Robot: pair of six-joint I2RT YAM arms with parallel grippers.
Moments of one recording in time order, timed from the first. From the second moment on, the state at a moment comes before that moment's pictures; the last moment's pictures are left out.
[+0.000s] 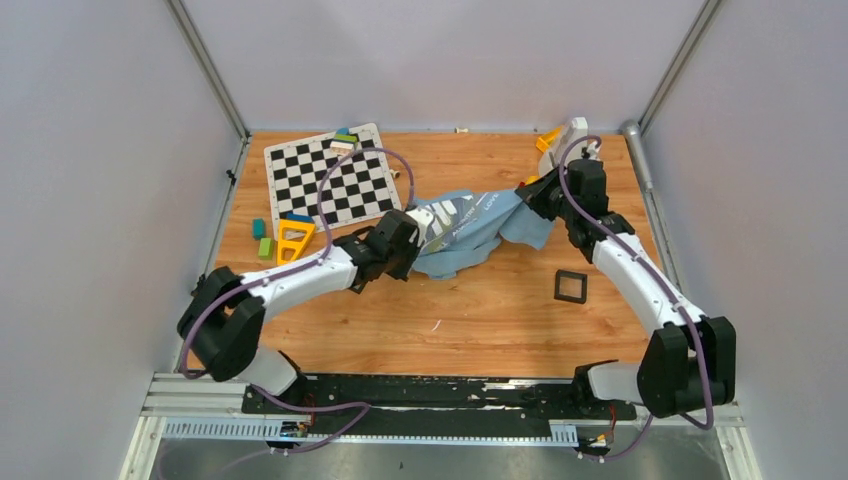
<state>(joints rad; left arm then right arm) -0.77 1.54 0.91 -0.28 -0.14 -0.13 0.20 1.32 0.95 -0.11 -0.12 0.90</state>
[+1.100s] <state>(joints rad) -0.50 1.47 2.21 -1.11 -0.03 -0.13 0.14 1.02 1.48 -0.55 -0.21 0.68</state>
